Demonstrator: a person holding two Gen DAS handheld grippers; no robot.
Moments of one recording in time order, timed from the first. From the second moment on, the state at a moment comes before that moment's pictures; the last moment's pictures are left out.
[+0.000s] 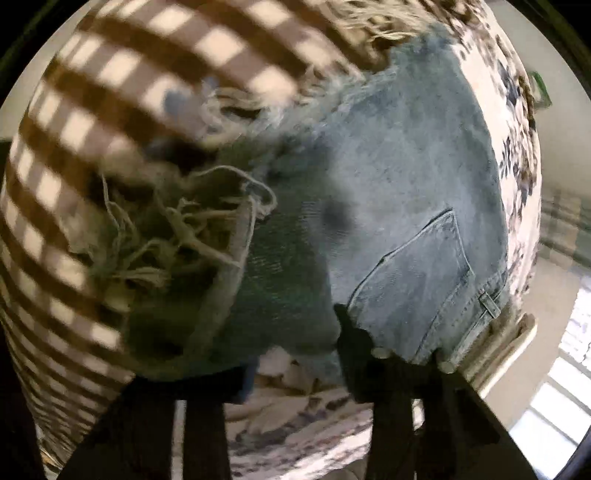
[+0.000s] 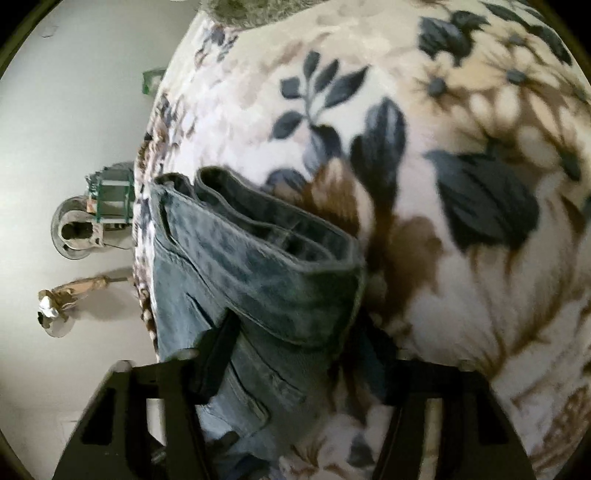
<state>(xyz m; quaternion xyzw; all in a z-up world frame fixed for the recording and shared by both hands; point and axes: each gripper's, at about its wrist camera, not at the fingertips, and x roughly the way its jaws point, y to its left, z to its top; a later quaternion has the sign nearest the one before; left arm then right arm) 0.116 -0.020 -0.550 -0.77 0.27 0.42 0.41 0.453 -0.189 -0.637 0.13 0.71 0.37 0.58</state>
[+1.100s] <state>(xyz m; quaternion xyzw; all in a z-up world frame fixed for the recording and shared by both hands) 0.065 0.015 -0.563 -0.75 0.21 0.37 0.51 0.372 -0.251 -0.651 0.26 0.71 0.33 0.57</state>
